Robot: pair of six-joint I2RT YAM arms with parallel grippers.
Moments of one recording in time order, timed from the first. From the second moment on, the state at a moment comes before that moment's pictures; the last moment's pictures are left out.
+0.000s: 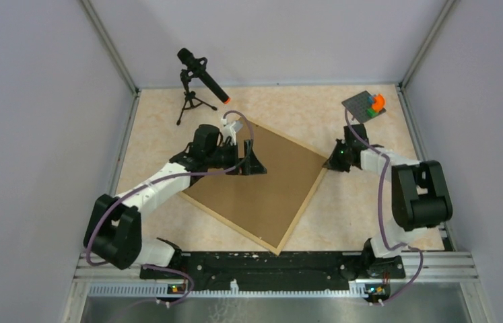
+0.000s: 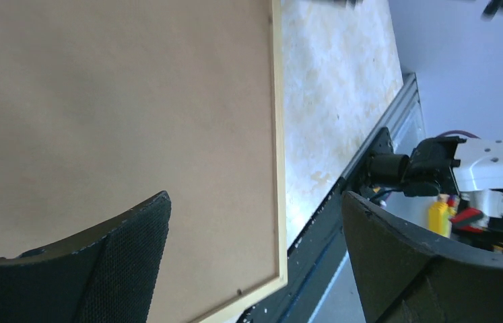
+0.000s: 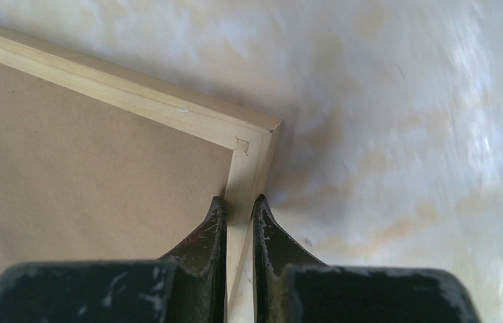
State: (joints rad) left arm -0.47 1.34 0.90 -0.15 0.59 -0.52; right arm 0.16 1.57 0.79 -0.21 -0.08 0.62
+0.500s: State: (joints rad) left arm -0.51 1.67 0.83 0.02 0.79 -0.63; right arm 0.16 1.98 1.28 -0.25 -0.37 0.29
